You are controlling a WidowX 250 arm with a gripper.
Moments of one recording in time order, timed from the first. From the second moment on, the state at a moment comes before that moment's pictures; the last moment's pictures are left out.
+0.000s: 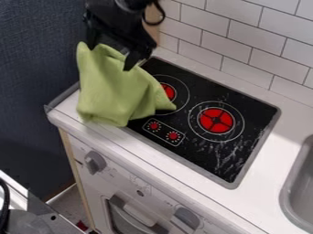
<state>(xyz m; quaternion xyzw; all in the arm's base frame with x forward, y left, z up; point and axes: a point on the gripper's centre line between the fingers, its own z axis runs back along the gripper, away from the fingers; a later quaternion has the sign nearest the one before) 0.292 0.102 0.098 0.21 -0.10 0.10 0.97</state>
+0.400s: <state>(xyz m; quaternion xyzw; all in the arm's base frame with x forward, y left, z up) 0.294 0.089 0.132 0.15 -0.12 0.14 0.97</state>
